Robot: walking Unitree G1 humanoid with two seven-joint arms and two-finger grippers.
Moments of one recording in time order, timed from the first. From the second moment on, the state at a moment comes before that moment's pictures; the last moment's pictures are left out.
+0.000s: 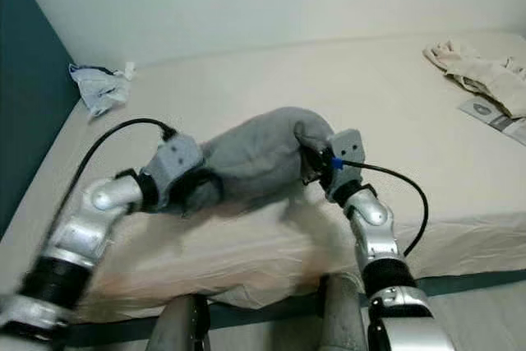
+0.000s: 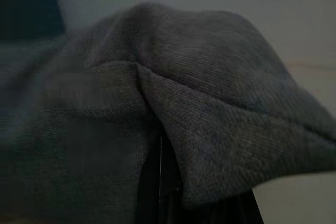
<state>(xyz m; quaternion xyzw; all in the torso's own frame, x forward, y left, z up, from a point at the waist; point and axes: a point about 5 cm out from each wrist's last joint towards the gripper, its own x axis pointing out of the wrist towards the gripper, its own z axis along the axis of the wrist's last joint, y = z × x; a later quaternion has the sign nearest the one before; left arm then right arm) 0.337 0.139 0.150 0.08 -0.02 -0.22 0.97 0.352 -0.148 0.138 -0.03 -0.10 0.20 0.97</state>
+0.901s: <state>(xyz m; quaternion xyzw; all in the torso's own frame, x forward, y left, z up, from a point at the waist) 0.313 0.142 0.120 -0.08 0.05 -0.07 0.99 0.332 -0.113 0.115 -0.05 -0.07 0.19 0.98</state>
